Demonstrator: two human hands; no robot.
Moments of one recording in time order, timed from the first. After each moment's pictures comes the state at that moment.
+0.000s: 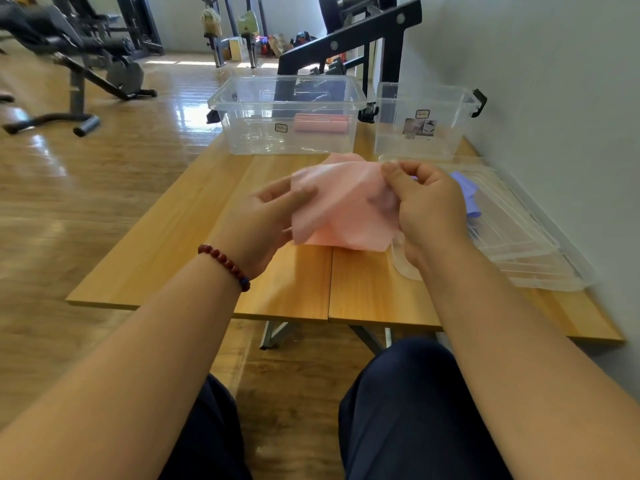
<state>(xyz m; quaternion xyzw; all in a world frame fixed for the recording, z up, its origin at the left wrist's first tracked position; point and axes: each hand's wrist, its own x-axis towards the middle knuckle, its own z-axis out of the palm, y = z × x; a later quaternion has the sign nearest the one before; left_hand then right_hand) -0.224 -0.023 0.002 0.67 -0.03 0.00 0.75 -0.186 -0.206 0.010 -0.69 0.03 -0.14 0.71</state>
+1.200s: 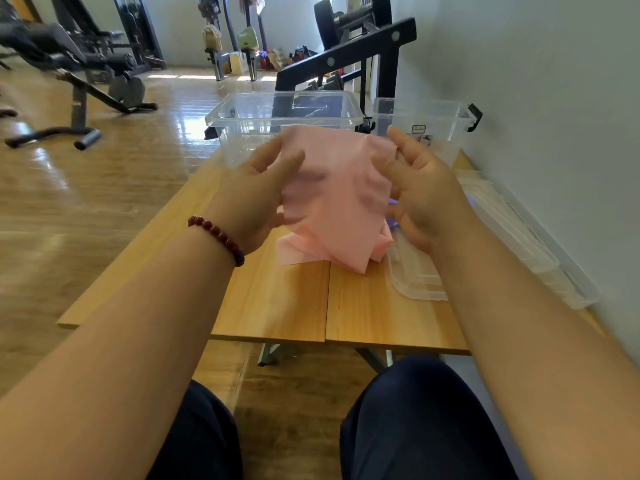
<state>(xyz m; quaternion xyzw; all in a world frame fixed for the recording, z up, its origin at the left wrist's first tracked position) -0.194 -0.021 0.043 0.70 -0.01 0.04 0.72 -0.163 -0.217 0.036 -0.62 -0.10 -0.01 0.78</state>
